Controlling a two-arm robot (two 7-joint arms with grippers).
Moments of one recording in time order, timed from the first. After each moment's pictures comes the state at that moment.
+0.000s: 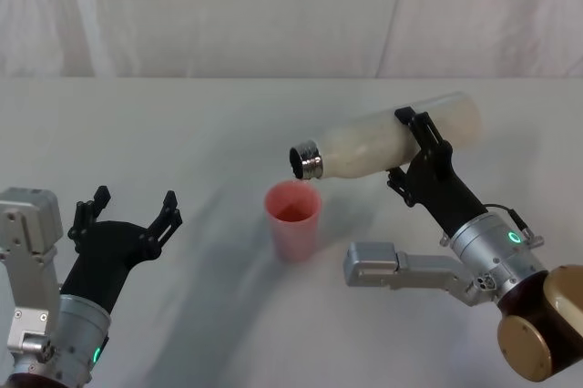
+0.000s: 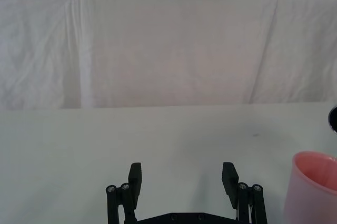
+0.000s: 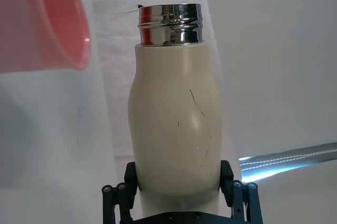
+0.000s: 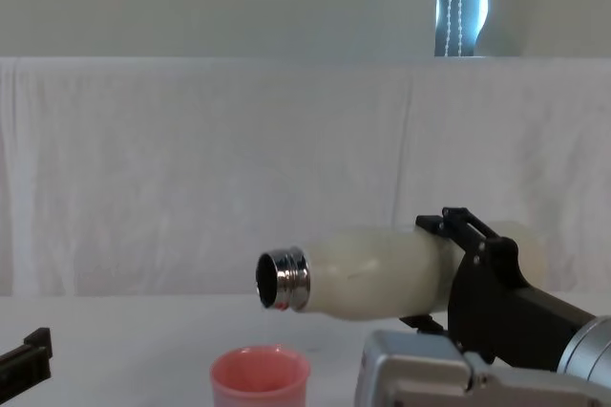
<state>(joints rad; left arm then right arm) 0.27 0.24 0.04 -1.85 -0.25 -0.02 -0.02 0.28 0.35 -0.61 -1.44 -1.01 -0.02 -0.20</state>
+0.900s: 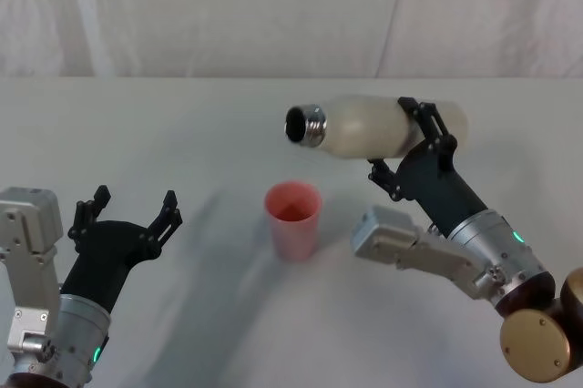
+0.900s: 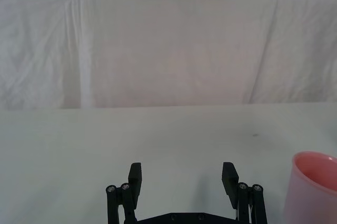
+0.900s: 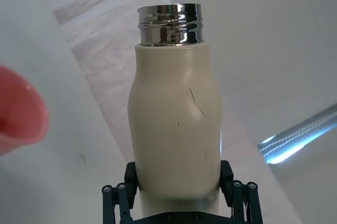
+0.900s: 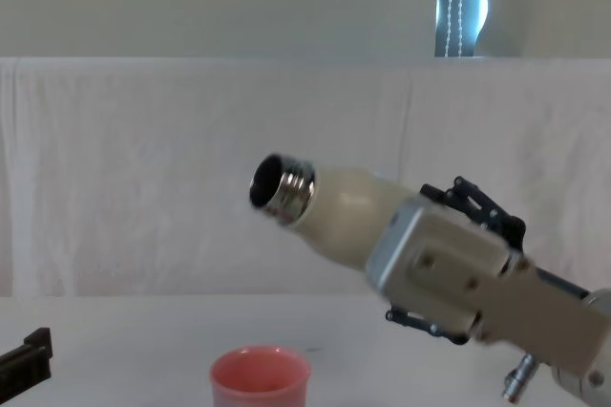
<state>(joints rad) 0.27 0.24 0.04 -1.85 -0.25 -0.02 -0.02 0.20 0.28 -0.51 -1.54 -0.75 -0.12 -0.12</state>
